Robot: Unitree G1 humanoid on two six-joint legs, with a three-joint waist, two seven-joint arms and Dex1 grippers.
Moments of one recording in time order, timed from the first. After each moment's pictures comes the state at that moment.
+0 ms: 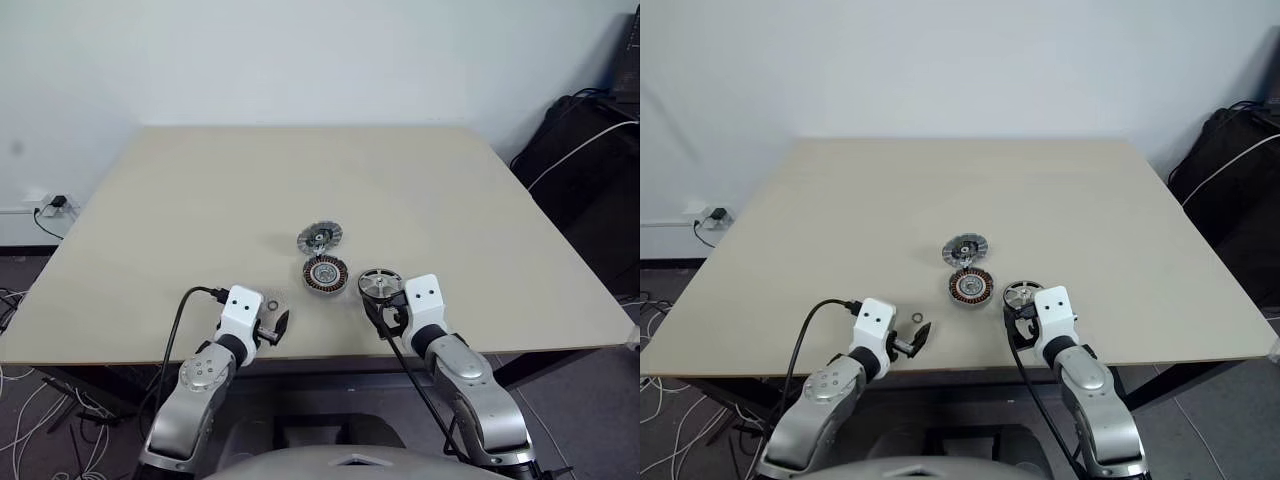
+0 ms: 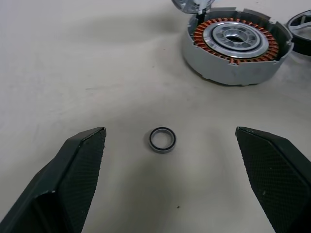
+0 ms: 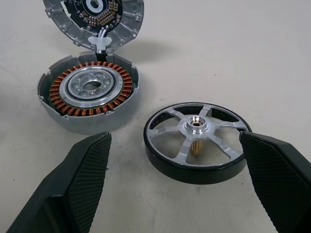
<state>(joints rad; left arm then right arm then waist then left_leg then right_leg) 0.23 0.19 -0.21 -0.33 -0.02 0.49 -0.25 0.20 -0.20 0.10 -0.40 0.08 0.55 0.20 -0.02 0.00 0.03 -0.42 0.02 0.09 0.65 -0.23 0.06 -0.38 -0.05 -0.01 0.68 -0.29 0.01</state>
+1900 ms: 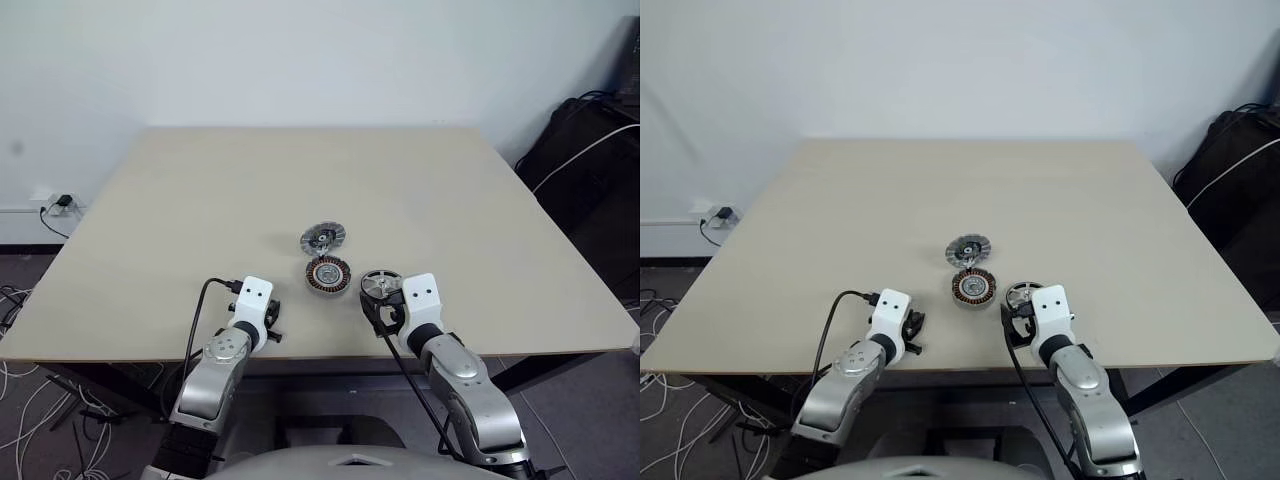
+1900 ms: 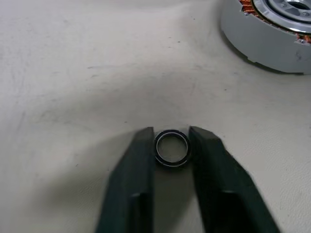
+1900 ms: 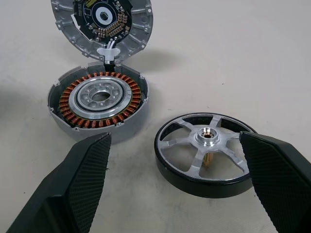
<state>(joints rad) 0.06 0.10 -0.21 -0.09 0.02 0.56 -0.18 0.20 -0.18 0.11 -0.40 0.08 0.53 0.18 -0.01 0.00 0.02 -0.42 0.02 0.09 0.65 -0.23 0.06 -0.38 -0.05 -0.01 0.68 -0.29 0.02</state>
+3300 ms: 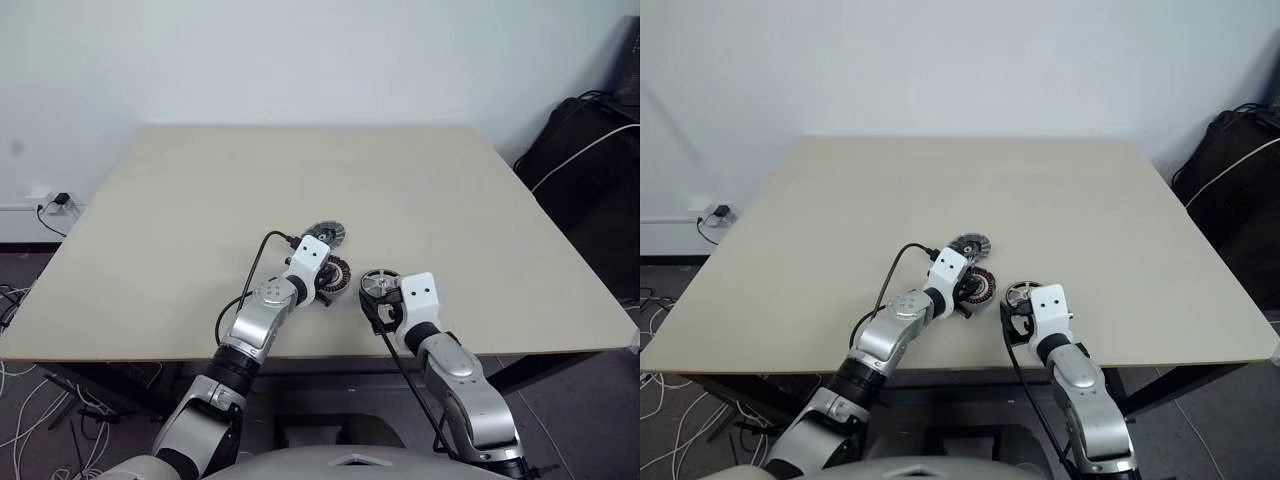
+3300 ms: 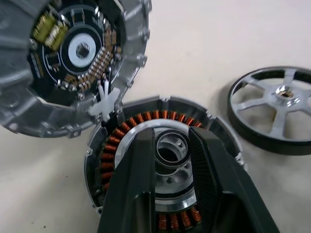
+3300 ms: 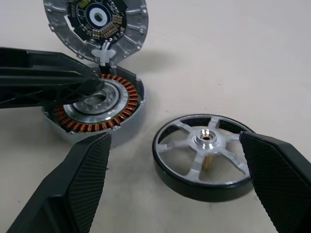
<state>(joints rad) -0.37 0.00 -0.30 0.32 0.00 0.41 -0.34 0.19 -0.15 0.11 -0.37 0.06 0.51 0.16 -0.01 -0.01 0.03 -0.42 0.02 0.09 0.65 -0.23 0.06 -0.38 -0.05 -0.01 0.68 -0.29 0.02</state>
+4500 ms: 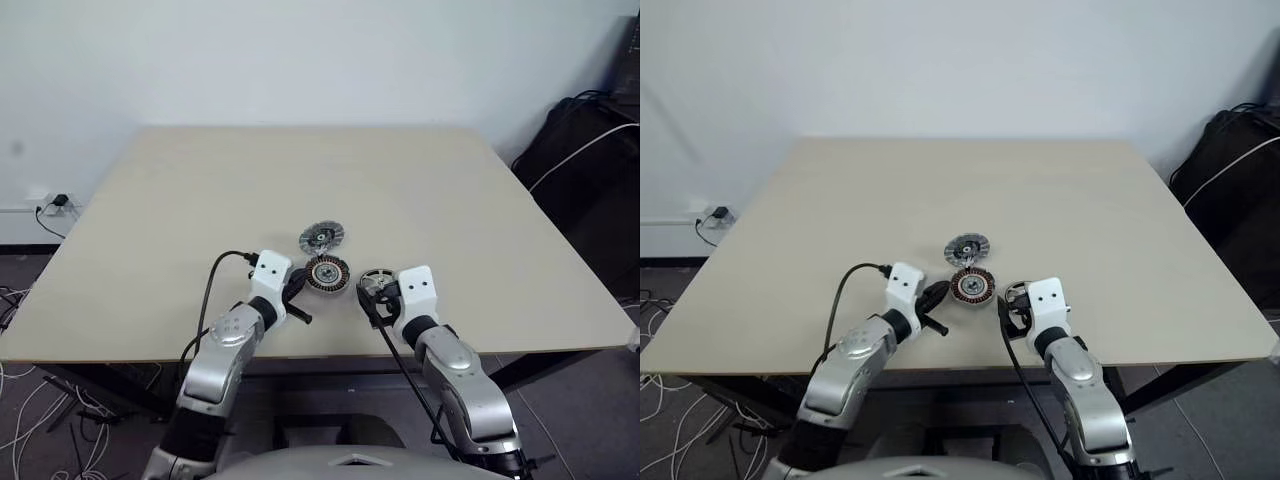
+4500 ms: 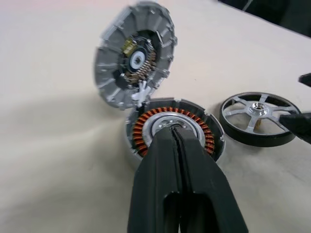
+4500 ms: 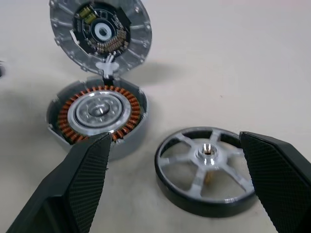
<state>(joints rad) 0.02 0.08 -0.20 -0.19 -0.09 0.40 -0.35 0.12 -0.16 0.12 -0.37 0.06 0.55 0.18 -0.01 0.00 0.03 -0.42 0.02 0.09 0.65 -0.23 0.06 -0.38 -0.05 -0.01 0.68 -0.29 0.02</state>
